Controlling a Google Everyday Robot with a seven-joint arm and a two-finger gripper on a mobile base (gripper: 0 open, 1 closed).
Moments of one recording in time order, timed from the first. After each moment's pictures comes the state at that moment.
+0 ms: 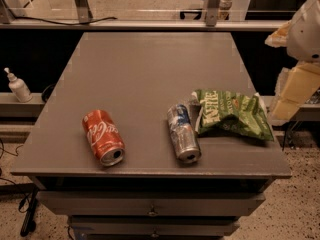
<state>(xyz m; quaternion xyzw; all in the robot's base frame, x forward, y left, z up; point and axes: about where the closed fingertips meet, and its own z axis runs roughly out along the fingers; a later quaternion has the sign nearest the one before) 0.454 -0.212 0.976 -0.61 0.77 -0.03 0.17</state>
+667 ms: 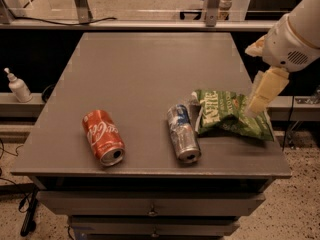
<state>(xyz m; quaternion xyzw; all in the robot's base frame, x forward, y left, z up) 0.518 -0.205 0.923 -0.61 0.76 0.03 0.21</state>
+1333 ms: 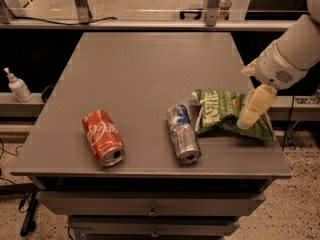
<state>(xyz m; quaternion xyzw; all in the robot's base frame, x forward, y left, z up) 0.528 -0.212 0.865 -0.59 0.79 0.08 0.19</state>
